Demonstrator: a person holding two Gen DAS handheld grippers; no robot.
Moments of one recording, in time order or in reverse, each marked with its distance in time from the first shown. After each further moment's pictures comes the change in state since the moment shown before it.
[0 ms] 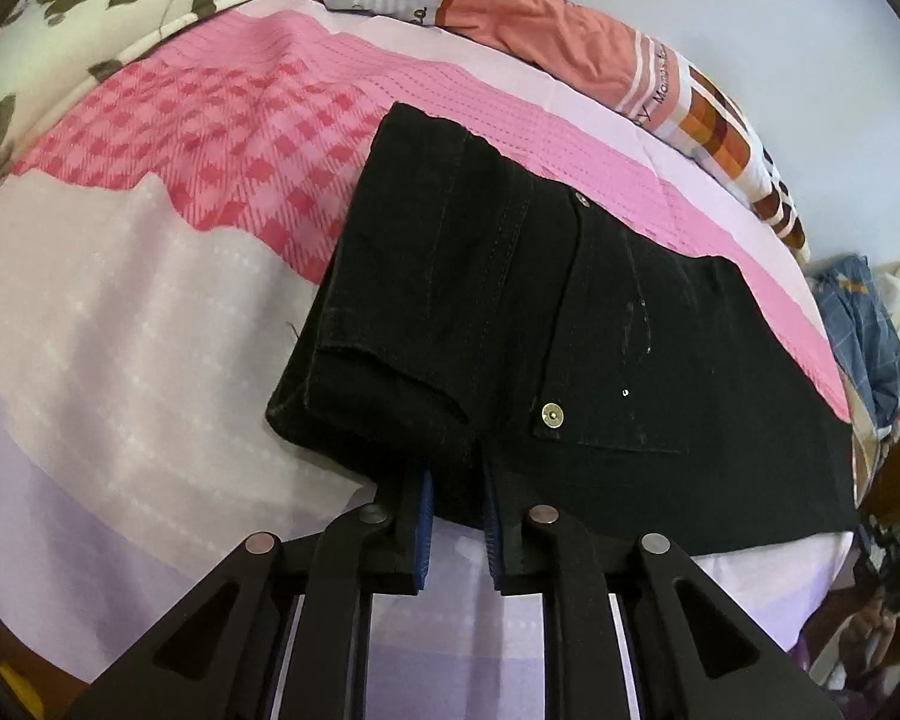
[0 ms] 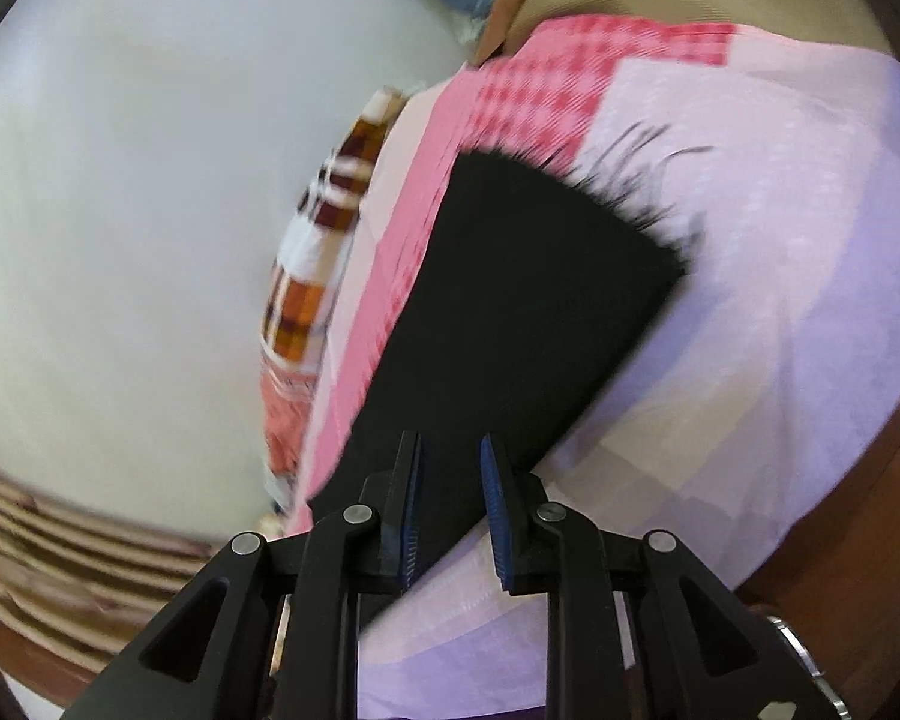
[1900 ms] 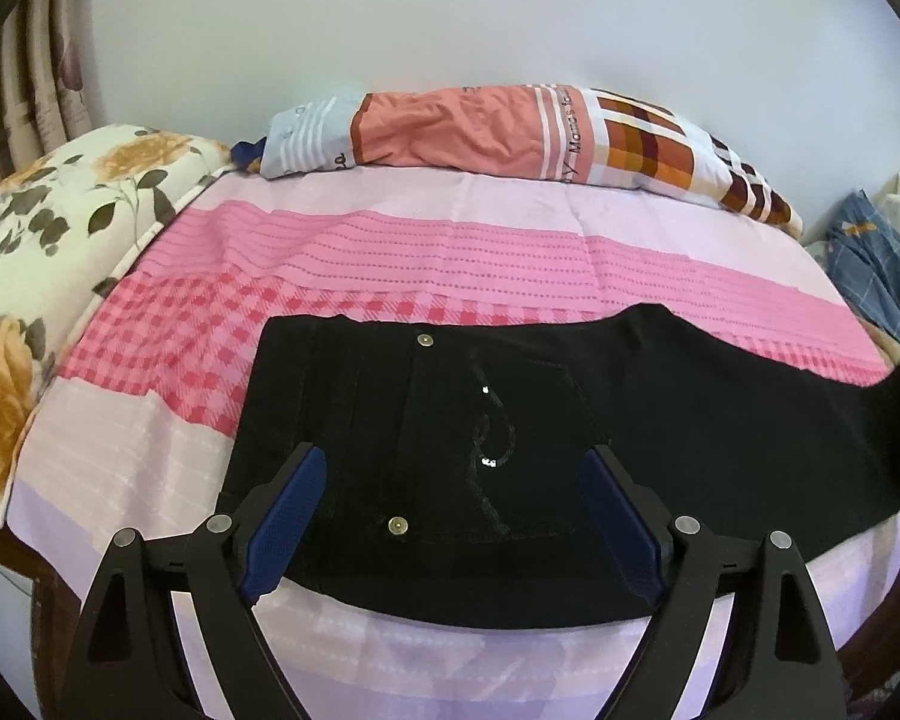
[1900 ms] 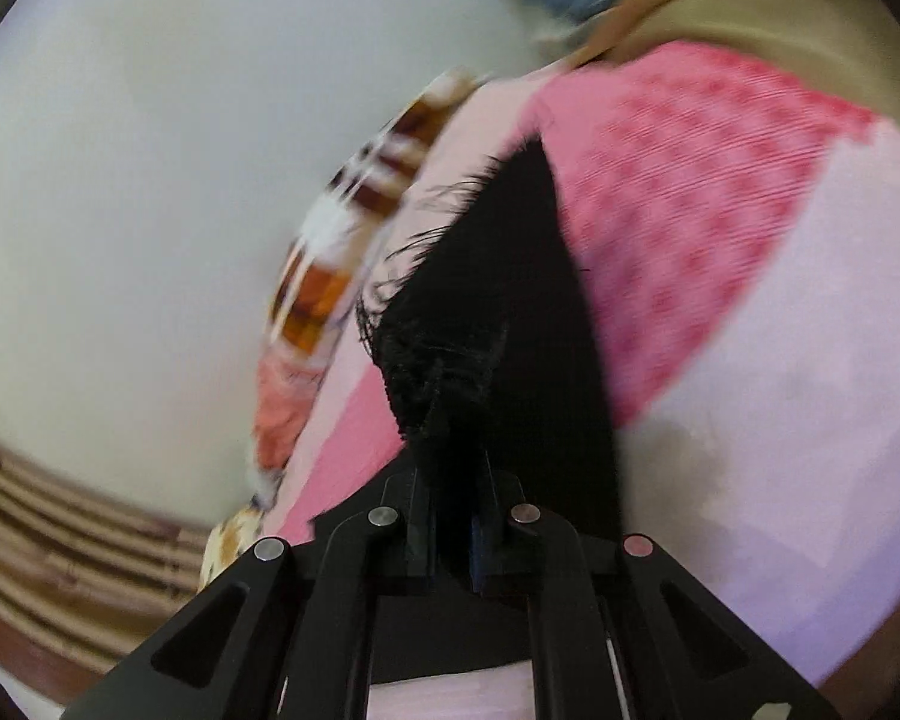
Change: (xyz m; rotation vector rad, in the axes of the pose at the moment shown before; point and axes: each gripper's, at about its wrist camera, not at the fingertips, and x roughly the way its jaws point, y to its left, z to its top) left arm -0.036 -0.119 0.009 0.260 -0.231 0.178; right arm 0.073 0.101 0.005 -0.172 0.046 -0.042
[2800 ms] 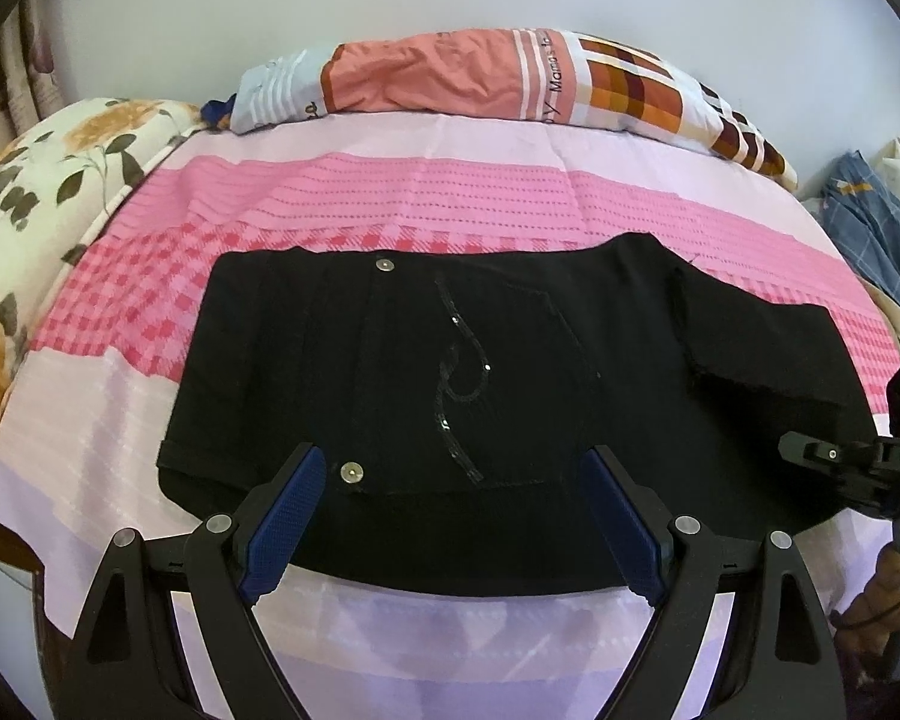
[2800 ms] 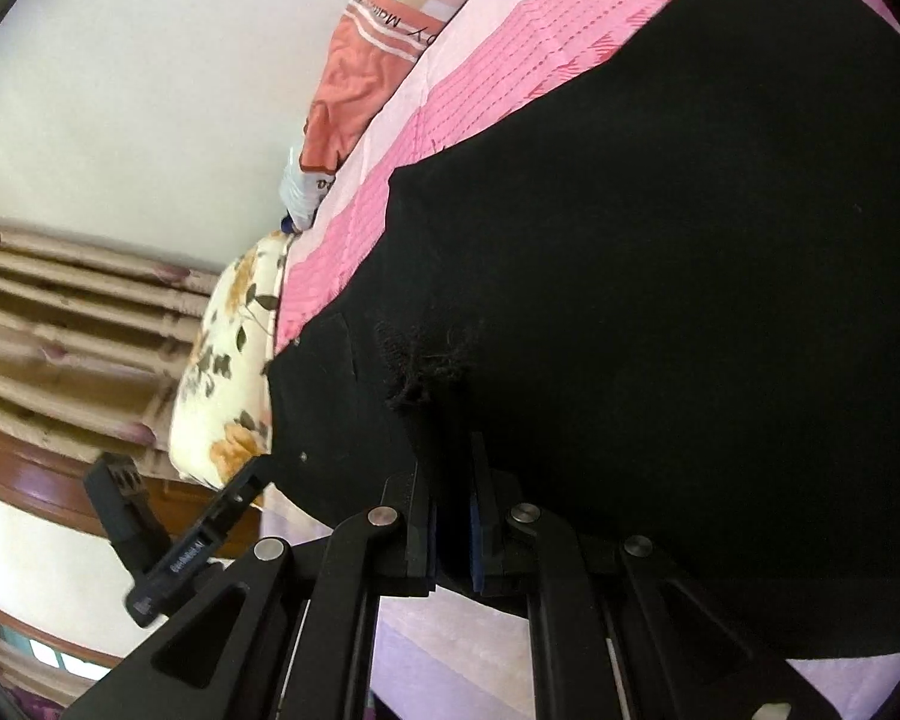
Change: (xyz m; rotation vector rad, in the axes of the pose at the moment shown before) left arm 0.026 -0.014 -0.019 0.023 0.107 -0.029; right arm 0.183 0.102 -0.173 -0.250 0.537 0.075
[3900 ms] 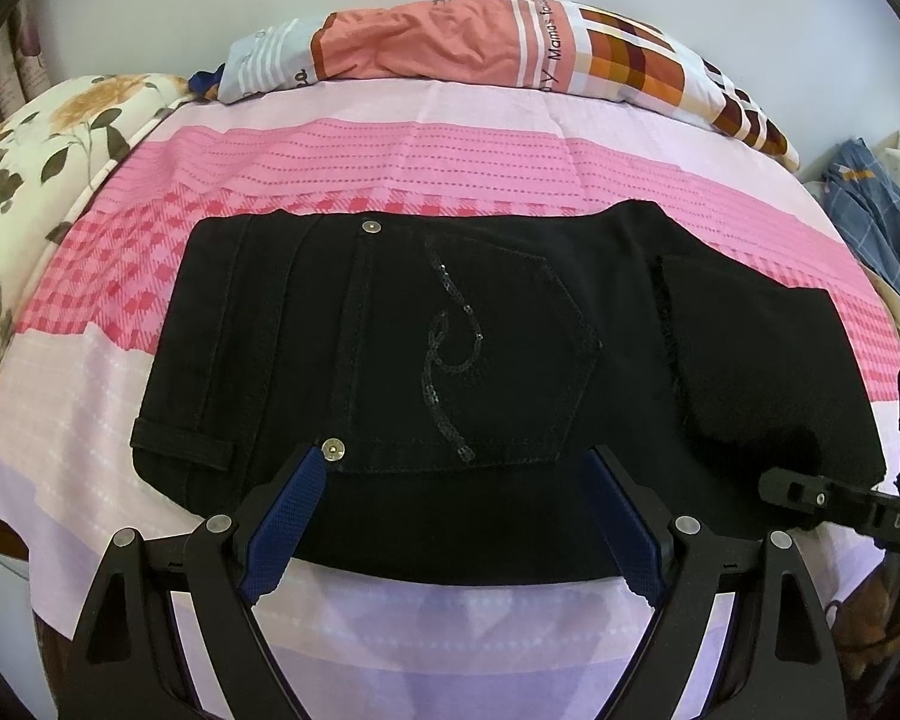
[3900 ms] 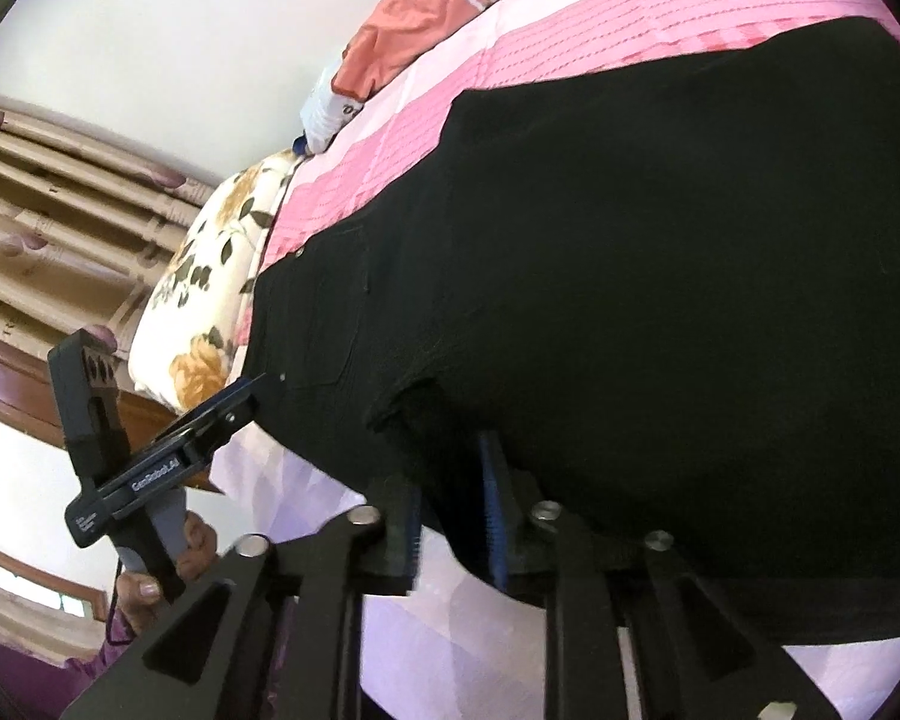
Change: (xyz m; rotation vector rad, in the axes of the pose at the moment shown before) left arm 0.012 -0.001 -0.004 -0.007 0.068 -0.015; right arm 0.020 0.034 -0.015 -0.190 0.097 -0.071
